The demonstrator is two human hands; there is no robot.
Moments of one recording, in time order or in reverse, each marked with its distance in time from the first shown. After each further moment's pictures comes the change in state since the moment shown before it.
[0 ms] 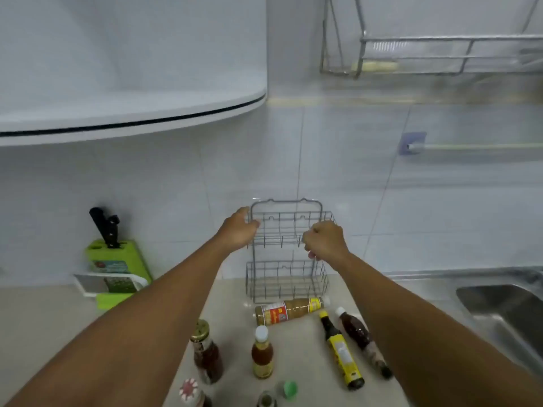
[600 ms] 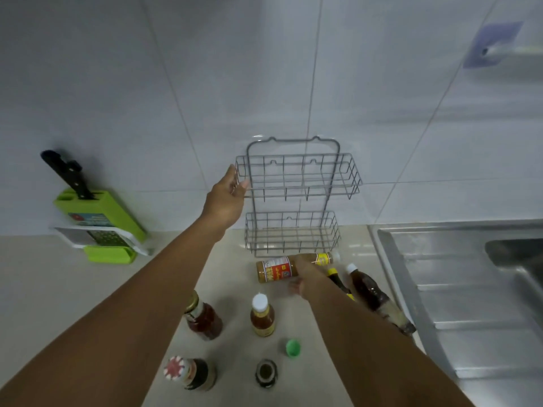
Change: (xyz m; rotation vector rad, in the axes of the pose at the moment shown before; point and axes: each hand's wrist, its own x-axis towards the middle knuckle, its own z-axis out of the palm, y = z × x) left_hand 0.048 -0.078 0.042 -0.245 0.135 -0.096; right_hand 0.071 0.280 0.193 0.493 -0.044 0.897
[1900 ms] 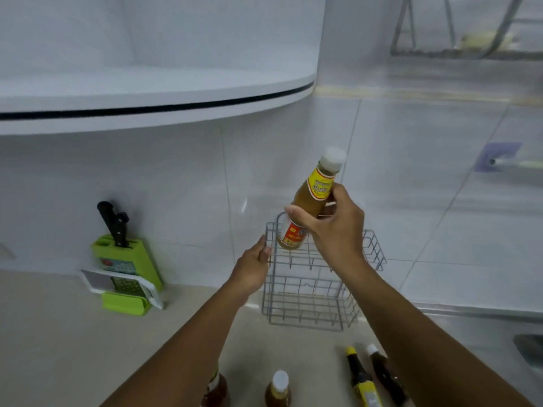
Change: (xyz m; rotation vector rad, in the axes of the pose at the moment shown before) left_hand 0.001 -0.004 -0.007 -0.034 -0.065 -0.004; right_hand -0.328 -0.203 0.010 -0.249 0.014 -1.436
